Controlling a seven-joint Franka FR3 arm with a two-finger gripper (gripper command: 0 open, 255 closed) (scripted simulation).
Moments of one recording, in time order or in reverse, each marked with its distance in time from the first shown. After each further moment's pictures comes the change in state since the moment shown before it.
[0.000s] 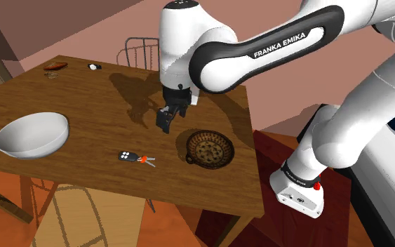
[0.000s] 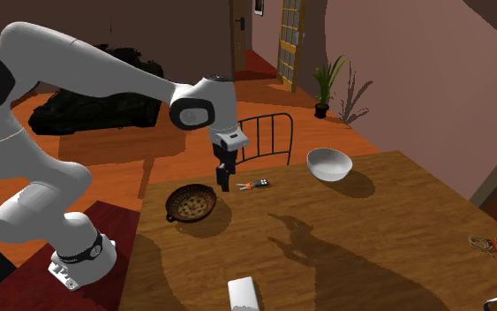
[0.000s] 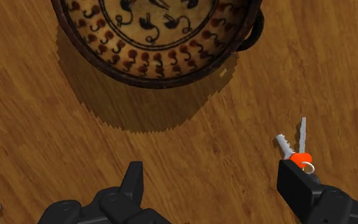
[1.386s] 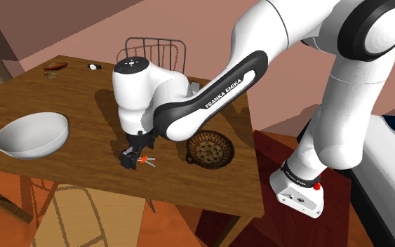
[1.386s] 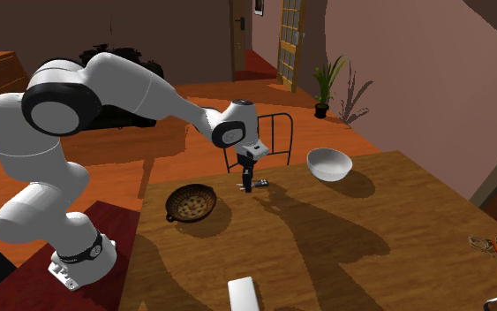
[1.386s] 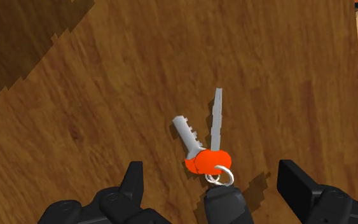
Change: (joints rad) arm 0.104 0.435 0.060 0.212 -0.261 0.182 0.231
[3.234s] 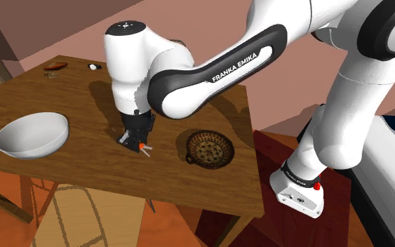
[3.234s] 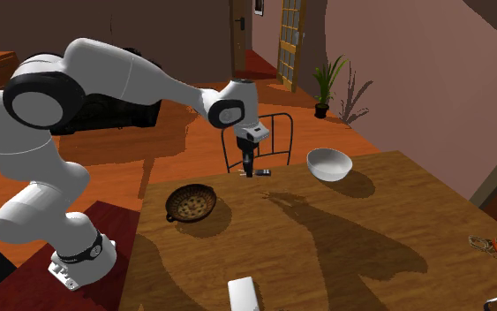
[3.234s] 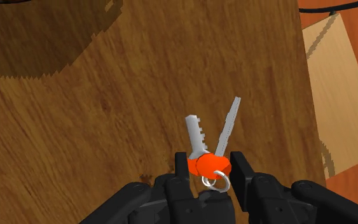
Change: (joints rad) arm -0.017 -0.088 0.022 0.073 0.070 -0.146 -0.052
